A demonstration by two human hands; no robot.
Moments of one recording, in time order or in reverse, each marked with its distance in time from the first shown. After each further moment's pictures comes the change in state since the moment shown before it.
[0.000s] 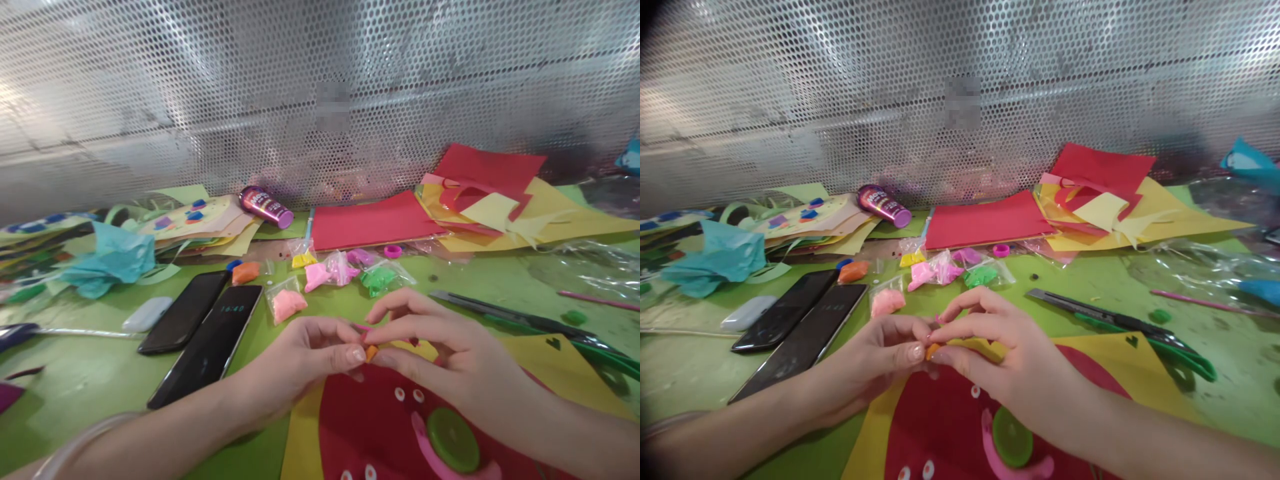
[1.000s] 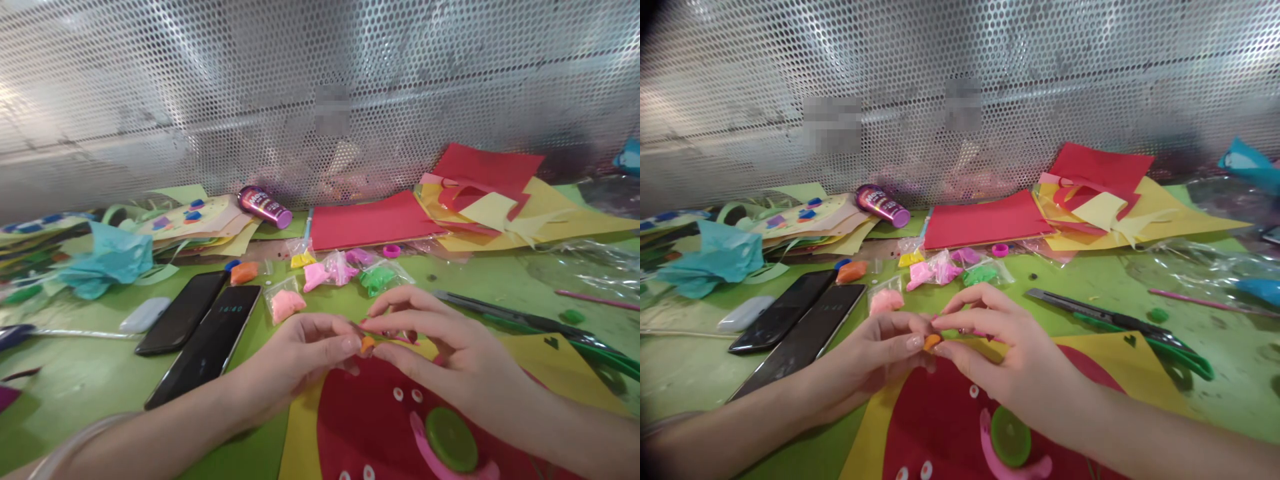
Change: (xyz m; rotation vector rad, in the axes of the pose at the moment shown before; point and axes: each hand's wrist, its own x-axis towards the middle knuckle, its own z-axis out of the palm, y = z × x) left_hand -0.001 0.000 -0.003 0.004 0.019 -0.001; right_hand 0.000 -0.003 0.000 -0.077 0.076 -0.072
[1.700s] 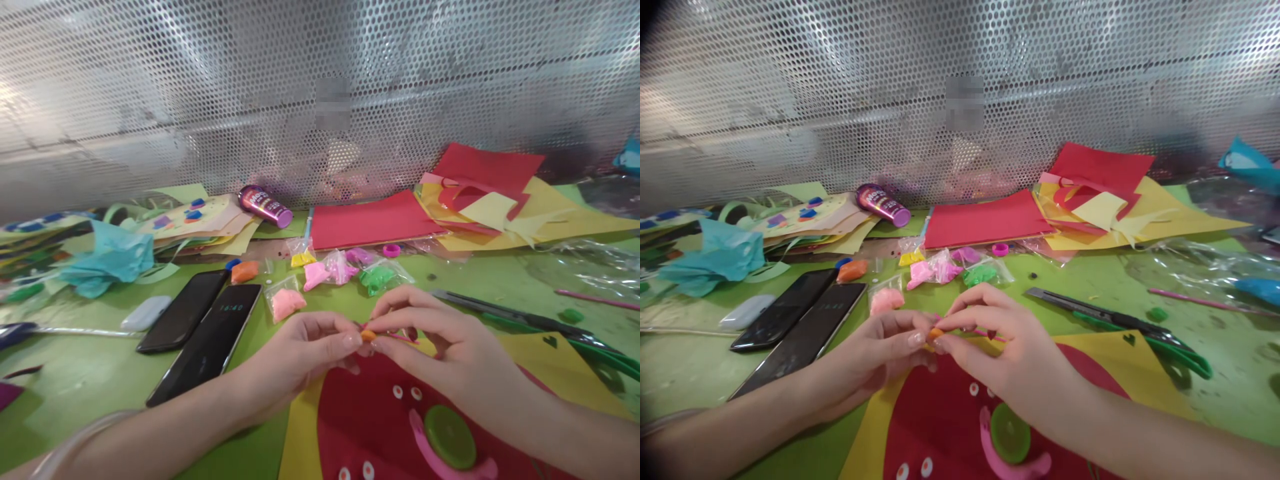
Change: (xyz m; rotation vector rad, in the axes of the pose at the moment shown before) left_hand 0.003 0.001 0.001 0.023 -0.008 0.012; right_hand 0.000 -0.001 0.004 0.033 0.046 0.089
